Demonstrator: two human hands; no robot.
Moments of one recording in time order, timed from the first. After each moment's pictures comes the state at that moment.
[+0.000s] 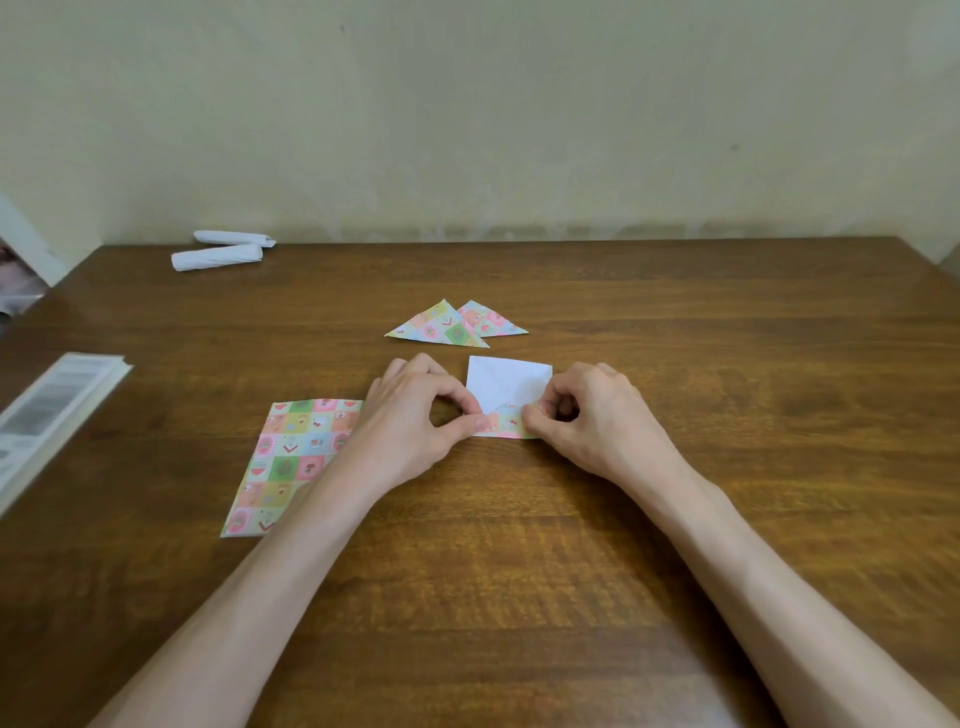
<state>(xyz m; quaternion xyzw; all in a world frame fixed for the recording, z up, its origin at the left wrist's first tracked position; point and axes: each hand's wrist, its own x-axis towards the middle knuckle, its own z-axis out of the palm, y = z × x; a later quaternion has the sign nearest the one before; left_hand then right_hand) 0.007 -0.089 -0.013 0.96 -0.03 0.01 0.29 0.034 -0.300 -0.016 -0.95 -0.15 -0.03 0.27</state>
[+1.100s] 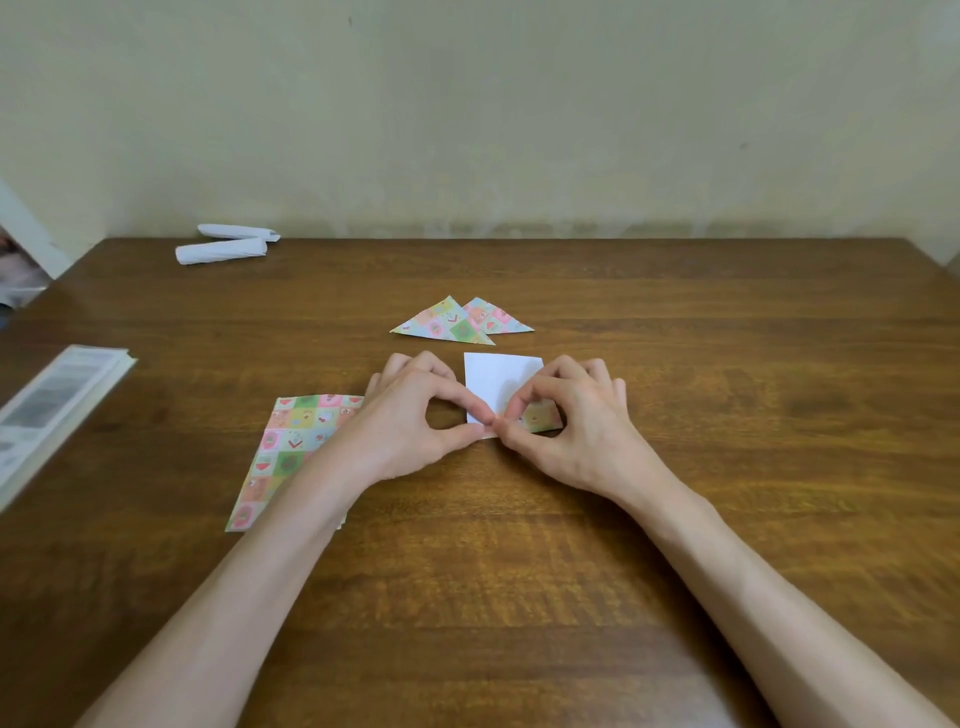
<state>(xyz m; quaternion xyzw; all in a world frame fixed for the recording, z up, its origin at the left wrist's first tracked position) 0.004 -0.076 -0.005 0.95 -0.06 -0.05 0.30 0.022 -0.286 -0.028 -0.93 -0.18 -0.04 0.31</state>
